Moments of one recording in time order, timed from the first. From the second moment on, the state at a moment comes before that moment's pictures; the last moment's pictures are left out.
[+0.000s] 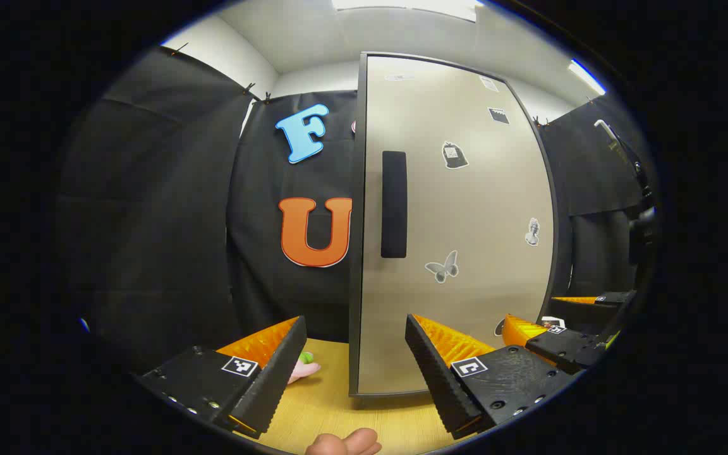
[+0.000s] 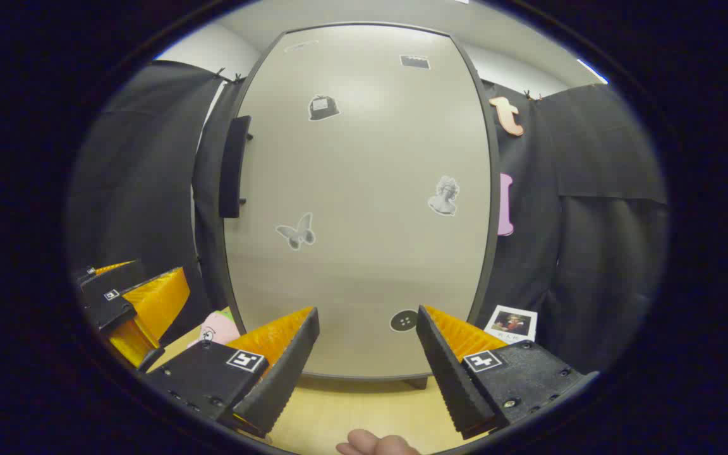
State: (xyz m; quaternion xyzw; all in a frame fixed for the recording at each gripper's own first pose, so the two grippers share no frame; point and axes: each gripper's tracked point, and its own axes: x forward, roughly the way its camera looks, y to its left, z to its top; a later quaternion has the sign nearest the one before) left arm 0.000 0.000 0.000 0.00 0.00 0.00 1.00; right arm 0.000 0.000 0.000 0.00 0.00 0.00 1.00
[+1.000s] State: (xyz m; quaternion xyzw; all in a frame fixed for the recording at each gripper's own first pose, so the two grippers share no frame) left arm 0.013 -0.006 -0.018 -0.02 0.01 -0.03 1.00; right arm 0.001 0.005 0.016 -0.01 -0.02 -0.01 1.00
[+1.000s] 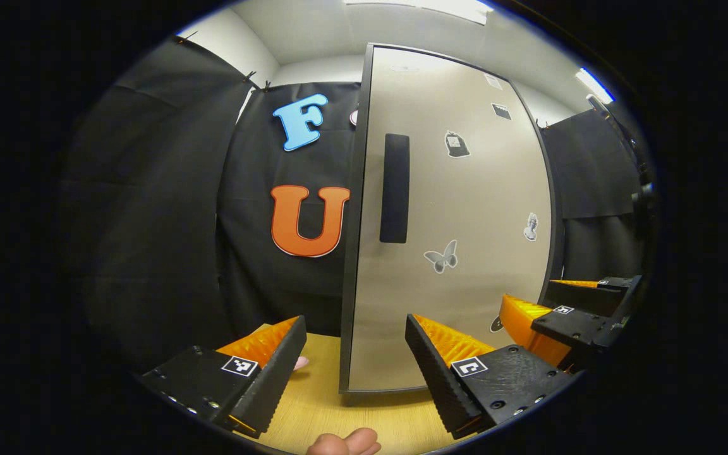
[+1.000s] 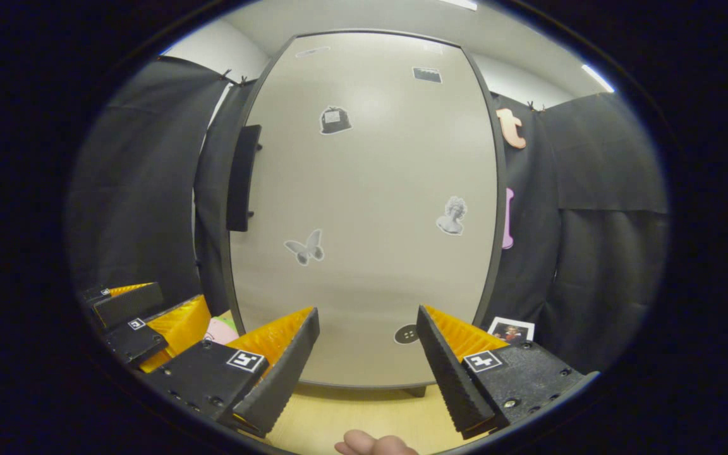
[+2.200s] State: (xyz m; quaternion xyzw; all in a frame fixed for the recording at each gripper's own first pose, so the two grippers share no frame) left arm -0.065 0.037 -0.054 0.03 0.04 -0.01 1.00; right arm 0.062 0.156 0.142 -0.06 -0.10 0.15 0.98
